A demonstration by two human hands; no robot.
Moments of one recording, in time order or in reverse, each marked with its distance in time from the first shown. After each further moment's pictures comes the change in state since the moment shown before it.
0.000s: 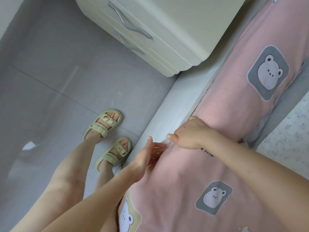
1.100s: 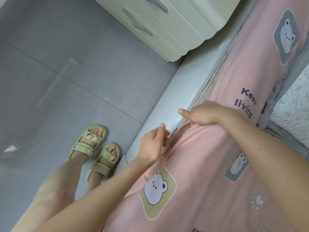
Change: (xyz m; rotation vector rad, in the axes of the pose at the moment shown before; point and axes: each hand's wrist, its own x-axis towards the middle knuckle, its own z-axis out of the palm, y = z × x) left_hand -0.056 -0.063 -0.039 0.325 0.160 0.394; right_hand -0.009 -0.068 0.032 0.278 -0.019 0.356
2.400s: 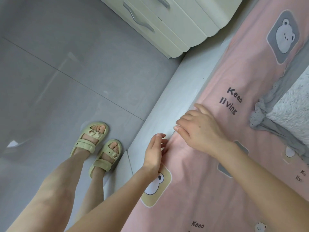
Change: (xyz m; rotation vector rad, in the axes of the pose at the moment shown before) left_hand -0.005 -0.033 0.014 -0.458 0.012 -0.247; right_hand -0.019 -0.024 0.058 -0.200 0.747 -0.311
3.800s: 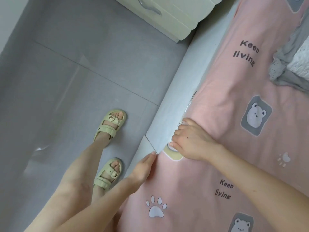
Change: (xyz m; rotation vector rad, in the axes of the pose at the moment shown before) left_hand -0.070 -0.097 -0.137 0.507 -0.057 -0.157; right_hand -0.065 -0.133 0.053 0.106 -0.102 -0.152
